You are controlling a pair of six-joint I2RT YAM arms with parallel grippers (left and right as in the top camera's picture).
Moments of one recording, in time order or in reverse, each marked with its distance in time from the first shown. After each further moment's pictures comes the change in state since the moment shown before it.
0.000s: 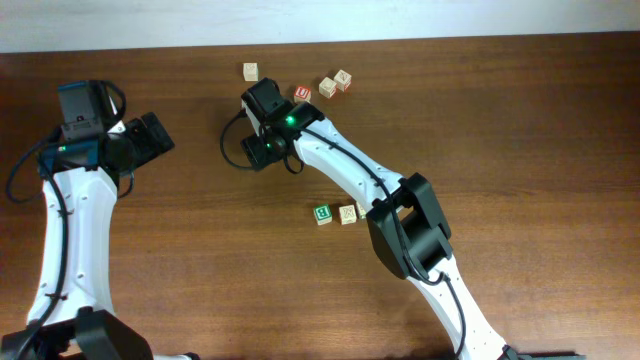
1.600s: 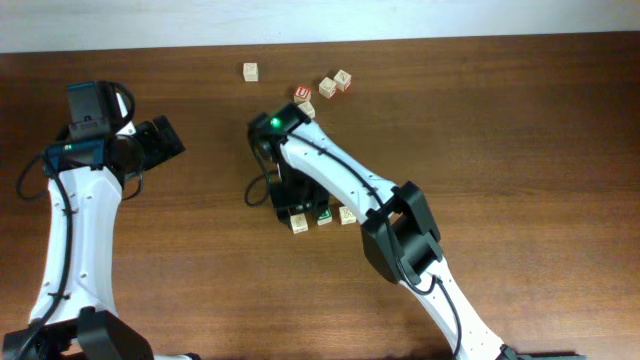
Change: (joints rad) left arm -0.024 0.000 0.000 -0.043 0.064 -0.006; right arm 0.043 0.035 0.203 -0.892 -0.111 0.269
